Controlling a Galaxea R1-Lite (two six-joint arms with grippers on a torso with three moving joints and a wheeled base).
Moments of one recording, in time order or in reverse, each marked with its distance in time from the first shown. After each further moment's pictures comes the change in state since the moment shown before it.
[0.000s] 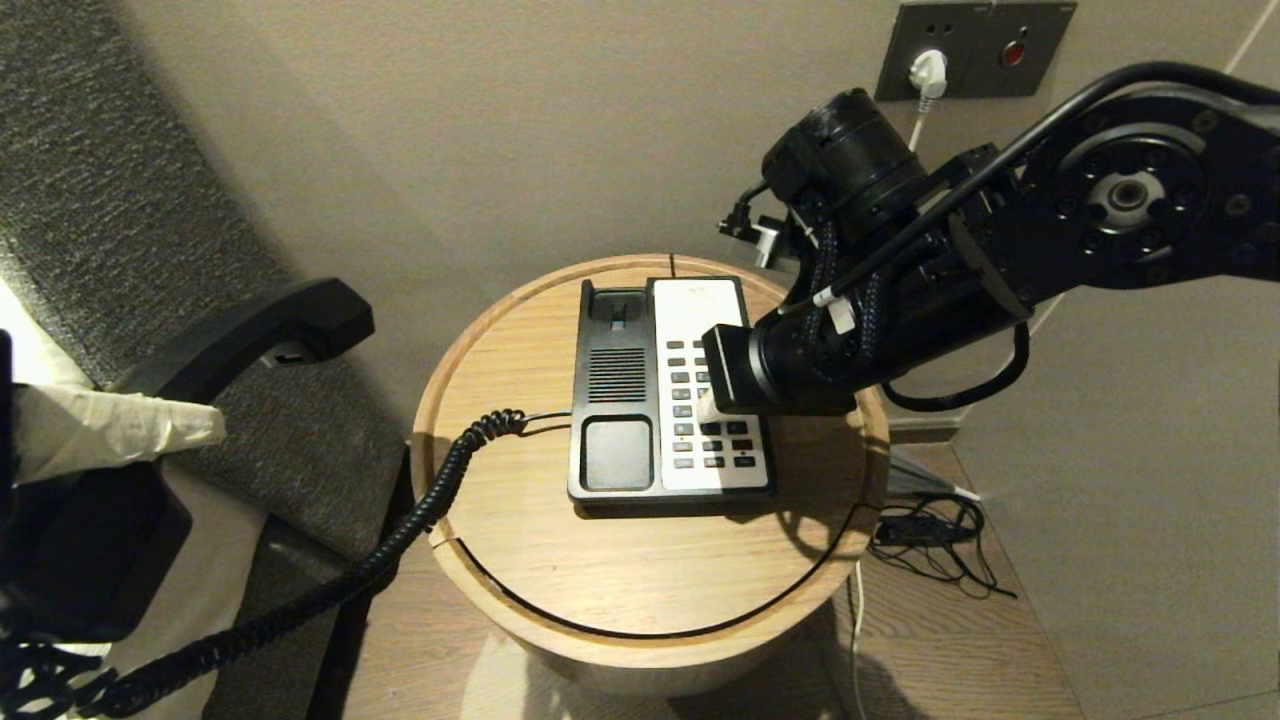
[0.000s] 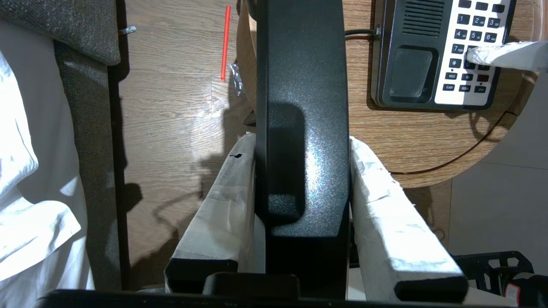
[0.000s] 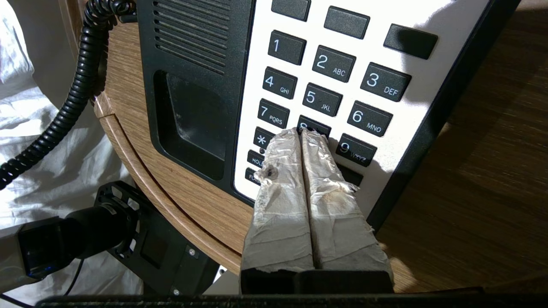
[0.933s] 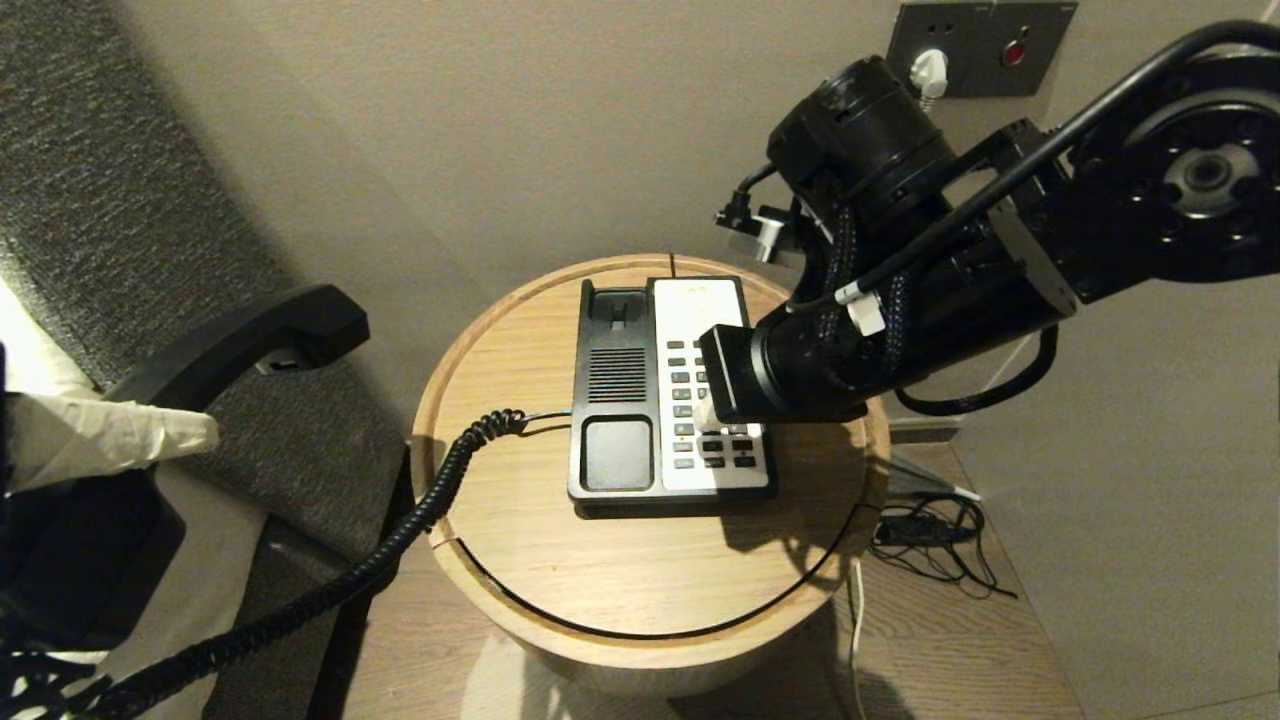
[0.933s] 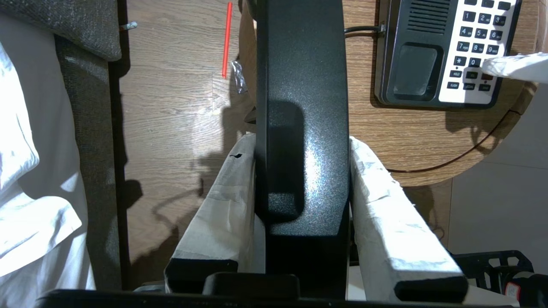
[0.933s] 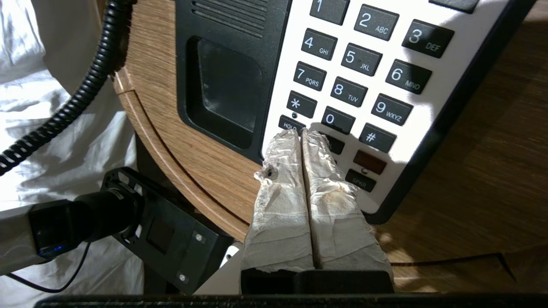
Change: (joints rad) left arm 0.010 -0.009 0.011 0.003 -0.008 -0.004; right arm 0.055 -0.045 0.006 0.022 0.000 0.019
